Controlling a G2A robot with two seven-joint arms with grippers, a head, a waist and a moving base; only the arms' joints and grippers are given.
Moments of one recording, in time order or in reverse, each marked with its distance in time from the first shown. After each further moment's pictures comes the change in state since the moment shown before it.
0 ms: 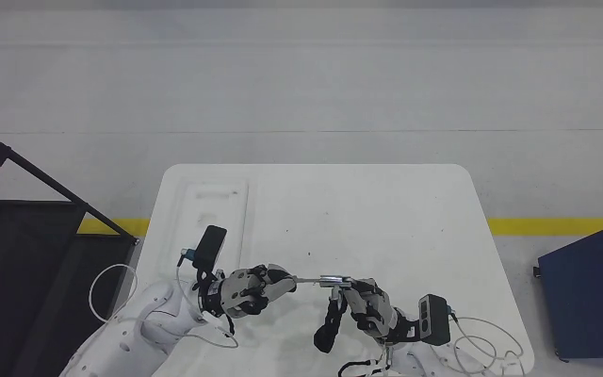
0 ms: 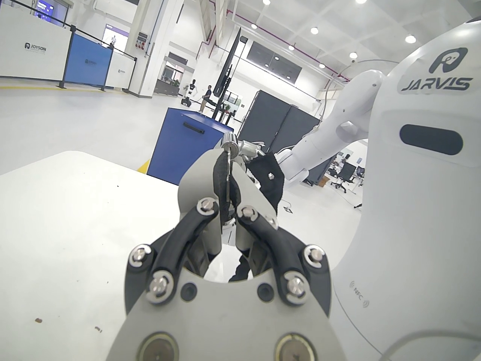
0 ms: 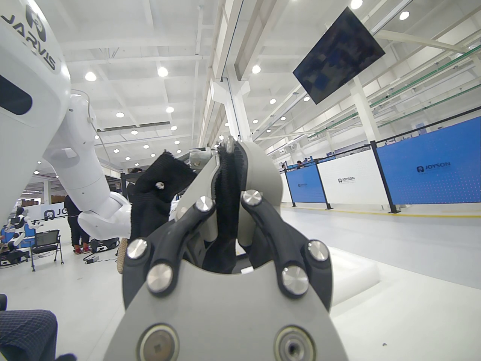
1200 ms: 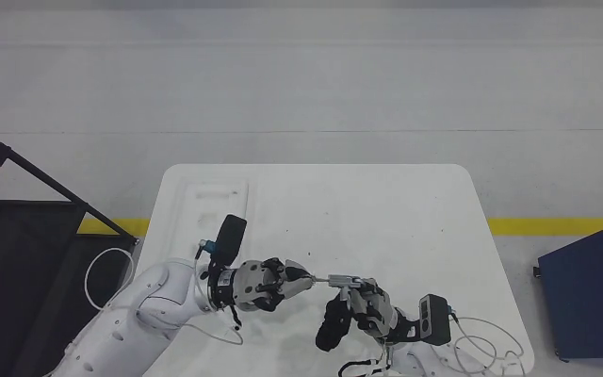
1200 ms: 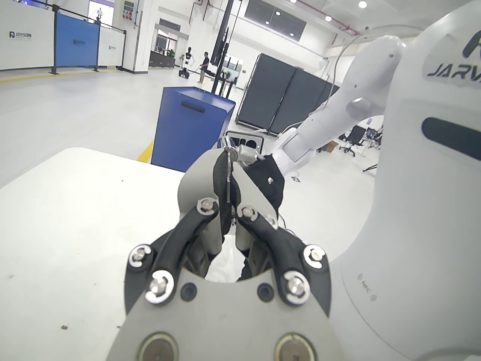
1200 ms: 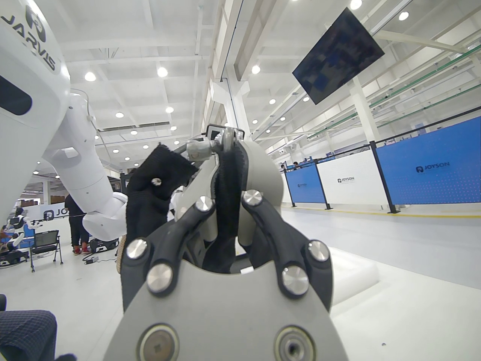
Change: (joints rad) left arm -0.069 -0.029 -0.040 -0.096 -0.026 0.079 -0.263; right arm 0.000 0.000 0.000 0.000 0.000 0.000 0.000
